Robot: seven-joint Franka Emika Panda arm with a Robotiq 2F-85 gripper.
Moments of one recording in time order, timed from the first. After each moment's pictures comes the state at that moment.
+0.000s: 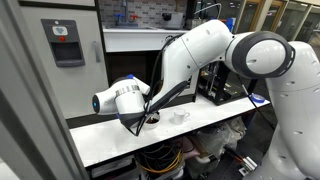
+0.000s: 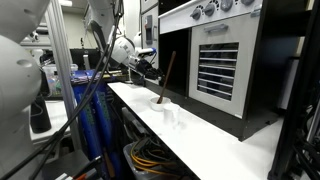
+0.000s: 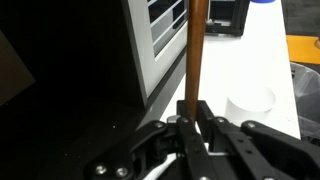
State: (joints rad) arm 0.39 0.57 0.30 -1.69 -1.11 1.41 -0.64
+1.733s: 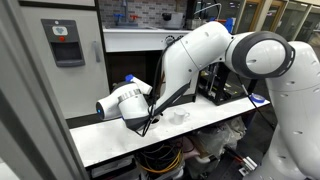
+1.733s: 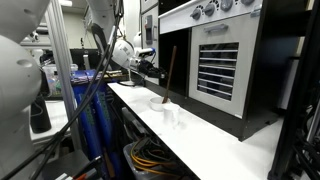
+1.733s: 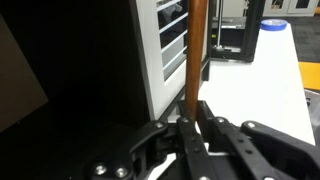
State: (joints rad) arm 0.40 0.57 0.30 -1.73 -1.22 1.36 -0.64
